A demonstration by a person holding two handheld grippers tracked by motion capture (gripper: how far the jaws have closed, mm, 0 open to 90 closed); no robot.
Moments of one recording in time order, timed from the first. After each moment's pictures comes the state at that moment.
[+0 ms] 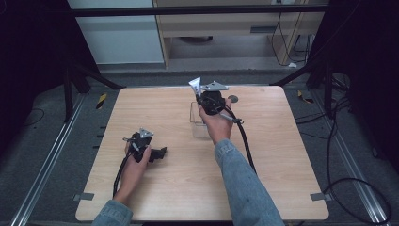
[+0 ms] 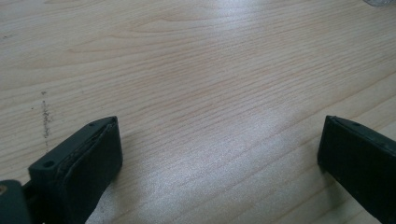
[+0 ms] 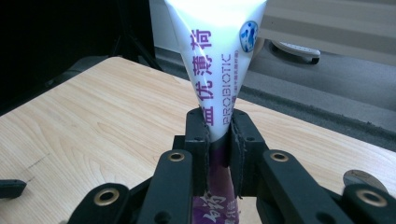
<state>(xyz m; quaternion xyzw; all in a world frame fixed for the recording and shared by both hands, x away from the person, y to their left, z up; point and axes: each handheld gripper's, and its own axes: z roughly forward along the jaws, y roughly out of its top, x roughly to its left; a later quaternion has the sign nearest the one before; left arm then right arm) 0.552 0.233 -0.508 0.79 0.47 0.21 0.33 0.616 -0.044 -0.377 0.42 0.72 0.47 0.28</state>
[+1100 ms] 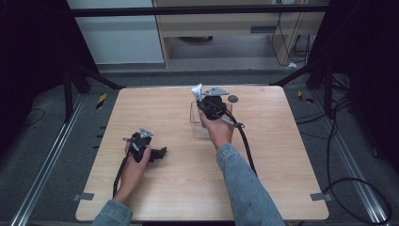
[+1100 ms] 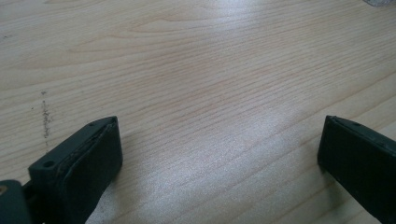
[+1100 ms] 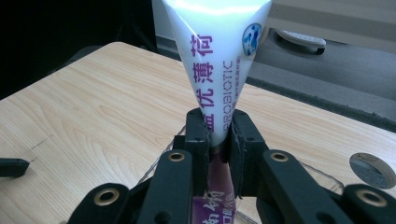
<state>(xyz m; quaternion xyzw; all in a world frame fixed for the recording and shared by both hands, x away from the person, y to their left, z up) 0.552 0.233 -0.508 0.79 0.47 0.21 0.33 0.610 -0.046 -0.391 0.42 0.73 0.46 0.27</state>
